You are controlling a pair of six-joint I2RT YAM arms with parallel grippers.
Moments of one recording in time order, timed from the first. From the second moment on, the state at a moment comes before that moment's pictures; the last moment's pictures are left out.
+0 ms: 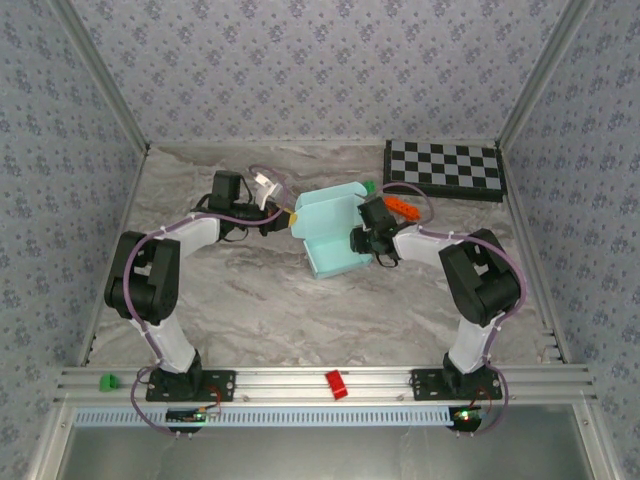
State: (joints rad) left arm -0.26 1.76 1.05 0.00 0.93 0.09; right arm 0.50 1.79 0.99 -0.16 0.06 0.37
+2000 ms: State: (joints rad) left arm -0.26 1.77 1.05 -0.01 0.92 0.09; right arm 0.61 1.90 1.17 -0.39 0.34 0.37
